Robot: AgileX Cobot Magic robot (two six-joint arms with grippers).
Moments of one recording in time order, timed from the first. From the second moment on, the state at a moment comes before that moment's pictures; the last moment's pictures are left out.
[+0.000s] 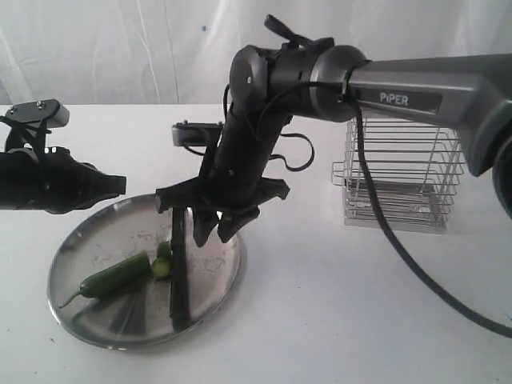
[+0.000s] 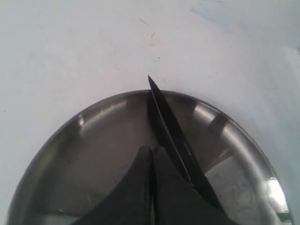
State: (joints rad) left arm -0.07 1.54 -0.74 -1.67 0.33 1.56; right arm 0.66 2.11 -1.72 0.33 1.08 0.05
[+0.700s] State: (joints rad) left arm -0.06 1.22 -0.74 -1.76 -0.05 1.50; right arm 0.17 1.84 -1.86 0.28 1.00 -0.01
